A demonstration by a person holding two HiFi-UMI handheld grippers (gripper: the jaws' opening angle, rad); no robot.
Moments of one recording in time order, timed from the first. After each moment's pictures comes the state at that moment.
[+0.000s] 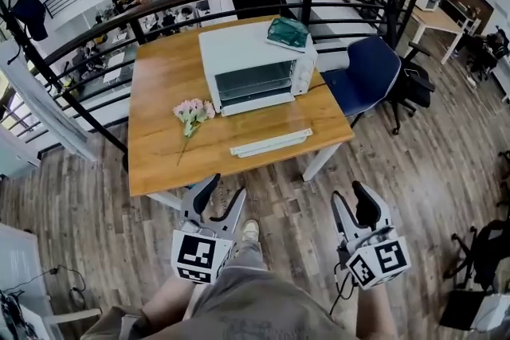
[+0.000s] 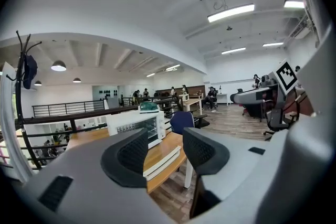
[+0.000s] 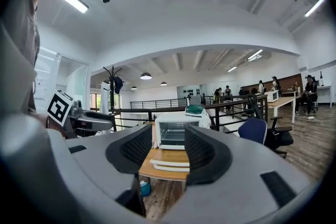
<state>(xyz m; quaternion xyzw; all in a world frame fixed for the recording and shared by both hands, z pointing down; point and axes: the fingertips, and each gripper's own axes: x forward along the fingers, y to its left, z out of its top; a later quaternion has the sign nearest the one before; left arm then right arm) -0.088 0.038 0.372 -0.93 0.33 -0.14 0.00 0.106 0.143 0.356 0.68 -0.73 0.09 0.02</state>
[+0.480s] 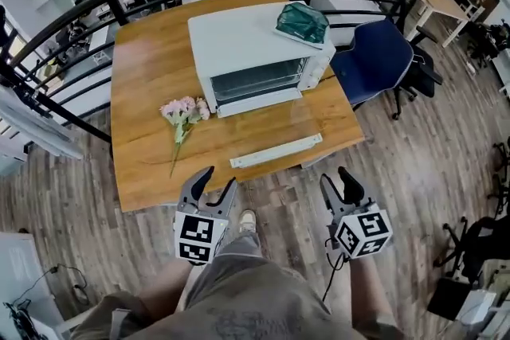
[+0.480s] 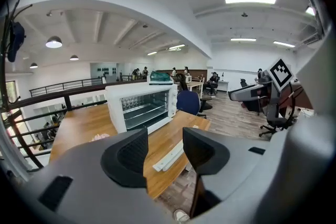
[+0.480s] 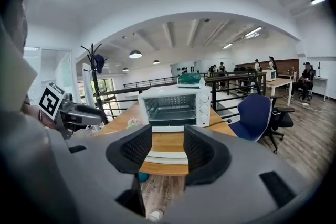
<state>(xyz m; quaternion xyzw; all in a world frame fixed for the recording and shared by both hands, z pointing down) -0.086 -0.105 0.481 -0.92 0.32 -0.23 -0.07 0.134 -0.009 0.466 0.68 -0.69 0.20 0.09</state>
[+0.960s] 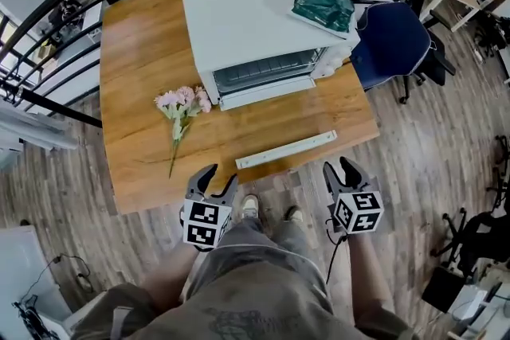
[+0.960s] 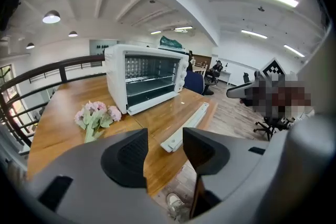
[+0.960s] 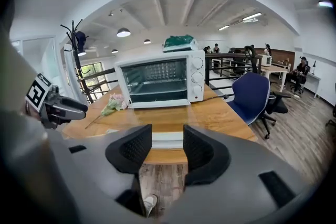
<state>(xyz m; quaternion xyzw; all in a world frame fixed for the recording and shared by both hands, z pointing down) -0.089 -0.147 0.602 -0.89 0.29 -0.31 -0.16 0.168 -0.062 0.592 0.69 -0.64 0.28 0.17</state>
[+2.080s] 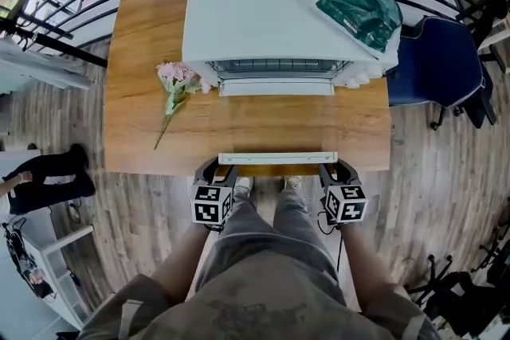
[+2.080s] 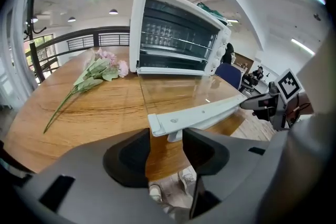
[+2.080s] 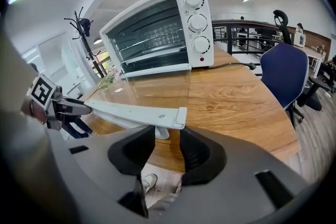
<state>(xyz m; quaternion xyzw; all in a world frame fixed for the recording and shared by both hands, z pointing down) -0.054 -0.142 0.725 -0.78 0.44 -0.33 -0.30 0.225 -0.111 0.733 0.55 -0.71 0.36 0.24</state>
